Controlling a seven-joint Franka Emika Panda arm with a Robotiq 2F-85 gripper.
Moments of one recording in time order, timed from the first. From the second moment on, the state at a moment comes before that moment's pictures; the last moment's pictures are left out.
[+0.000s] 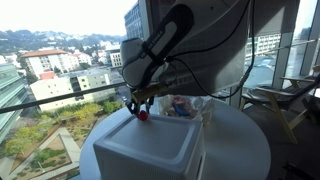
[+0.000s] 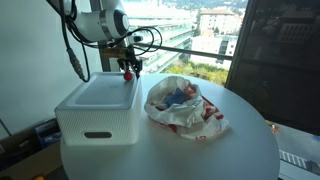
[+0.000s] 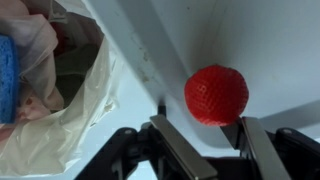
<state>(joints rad) 0.33 0.60 -0.01 -1.61 -0.22 2.38 0.44</state>
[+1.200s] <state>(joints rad) 0.35 0.52 0.00 -1.72 -0.25 2.38 0.45</state>
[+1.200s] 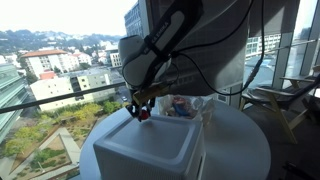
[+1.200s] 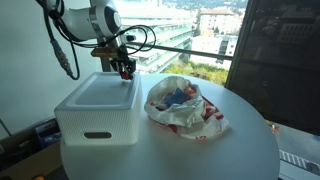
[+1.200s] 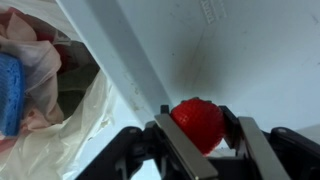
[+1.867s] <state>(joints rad) 0.25 0.41 -0.12 -1.86 -0.27 2.49 0.58</state>
